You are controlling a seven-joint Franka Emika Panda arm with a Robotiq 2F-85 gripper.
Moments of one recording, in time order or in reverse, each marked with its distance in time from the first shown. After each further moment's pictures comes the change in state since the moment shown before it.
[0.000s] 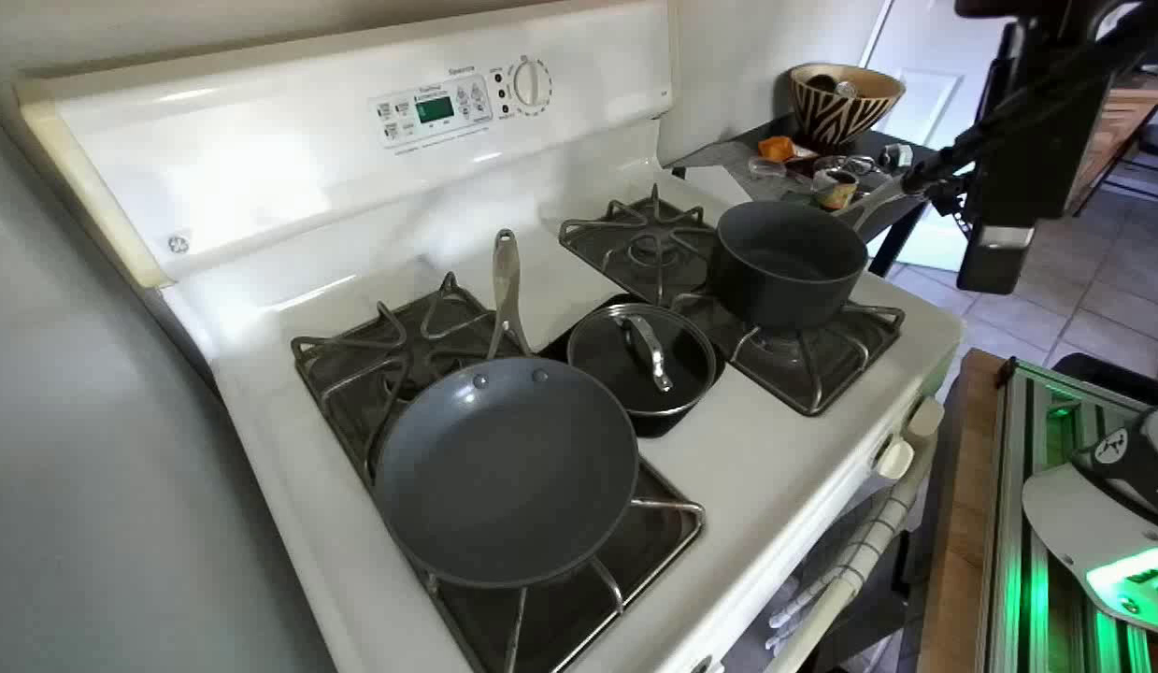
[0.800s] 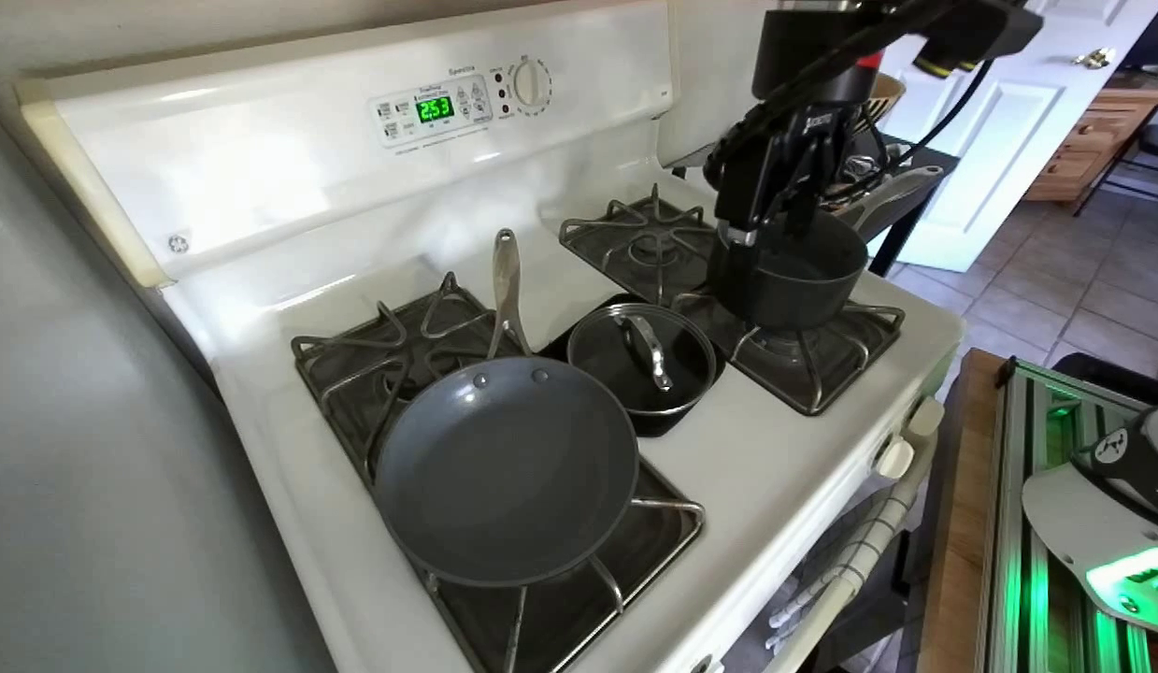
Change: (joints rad) arm -0.129 0.228 -0.037 -0.038 -0.026 0.385 0.018
